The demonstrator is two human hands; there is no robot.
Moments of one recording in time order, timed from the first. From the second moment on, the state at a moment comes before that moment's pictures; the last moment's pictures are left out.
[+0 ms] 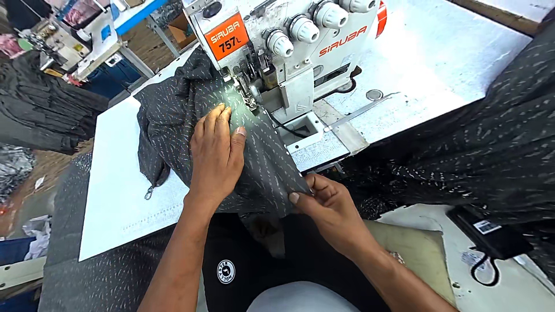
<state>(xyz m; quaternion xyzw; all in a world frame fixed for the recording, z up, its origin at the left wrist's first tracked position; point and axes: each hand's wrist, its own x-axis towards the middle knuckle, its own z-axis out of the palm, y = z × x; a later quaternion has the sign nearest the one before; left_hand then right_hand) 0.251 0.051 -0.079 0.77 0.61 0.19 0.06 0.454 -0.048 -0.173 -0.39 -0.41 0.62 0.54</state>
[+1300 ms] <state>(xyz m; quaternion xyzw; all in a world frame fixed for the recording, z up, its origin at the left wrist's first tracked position) 0.216 0.114 -0.097 0.87 0.34 0.36 0.09 0.418 0.091 -0.121 -0.51 -0.46 0.48 0.55</state>
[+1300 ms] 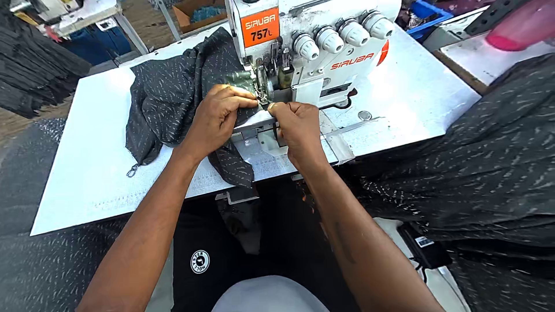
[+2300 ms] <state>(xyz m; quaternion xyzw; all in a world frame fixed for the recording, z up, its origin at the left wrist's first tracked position) 0.256 -0.037 -0.130 0.90 0.24 0.36 0.02 0.455 -0.001 -0.139 -0.43 -0.59 0.51 0.46</state>
